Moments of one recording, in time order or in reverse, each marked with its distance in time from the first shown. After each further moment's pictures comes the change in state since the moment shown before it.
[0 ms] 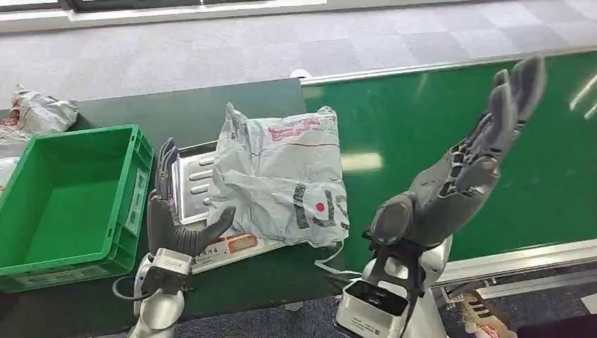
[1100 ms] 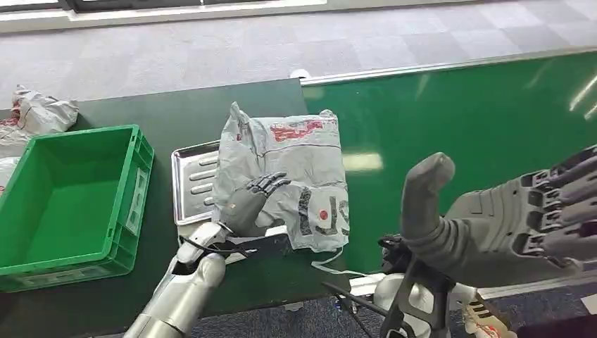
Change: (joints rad) left arm -0.339 0.031 -0.098 0.627 -0.495 -0.181 0.155; right arm 0.016 0.034 0.003 -0.116 0.012 -0.051 -0.052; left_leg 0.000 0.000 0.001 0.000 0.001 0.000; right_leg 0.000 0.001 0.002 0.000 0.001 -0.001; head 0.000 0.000
